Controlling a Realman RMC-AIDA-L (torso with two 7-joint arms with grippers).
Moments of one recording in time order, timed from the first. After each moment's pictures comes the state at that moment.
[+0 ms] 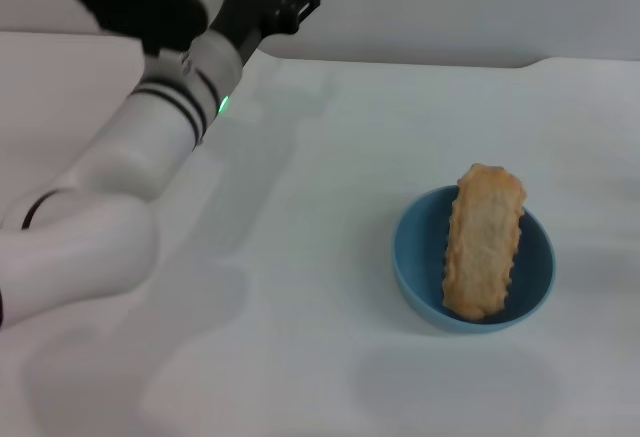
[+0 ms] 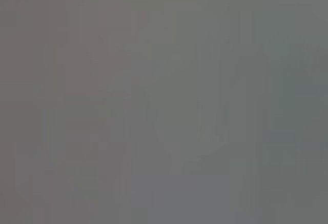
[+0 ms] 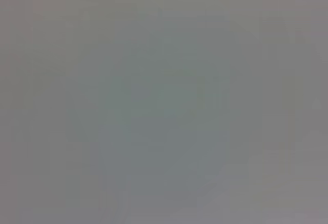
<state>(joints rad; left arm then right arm) -0.58 -2.07 2.14 0.67 2.12 -0.52 -2.82 0.43 2.07 -0.52 -0.17 -0.87 -1.01 0.49</state>
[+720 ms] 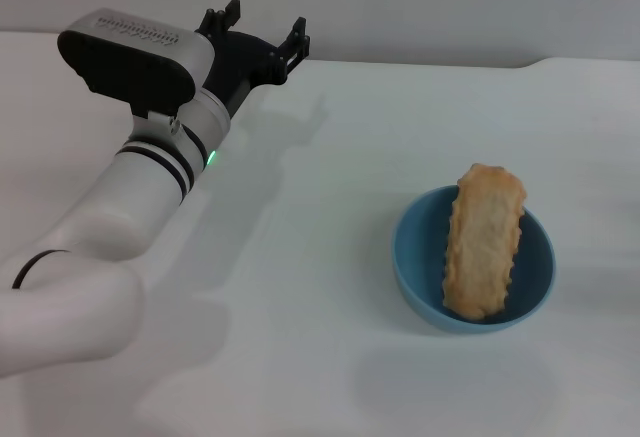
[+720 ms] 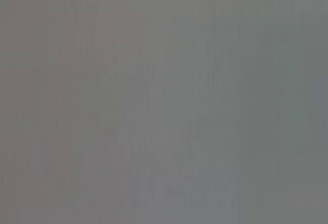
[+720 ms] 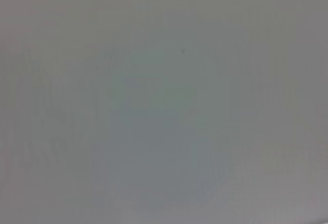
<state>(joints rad) -0.53 -2.08 2.30 0.59 2.10 -0.64 -2.88 0.41 2.08 -0.52 -0.10 -0.82 -1.01 0.47</state>
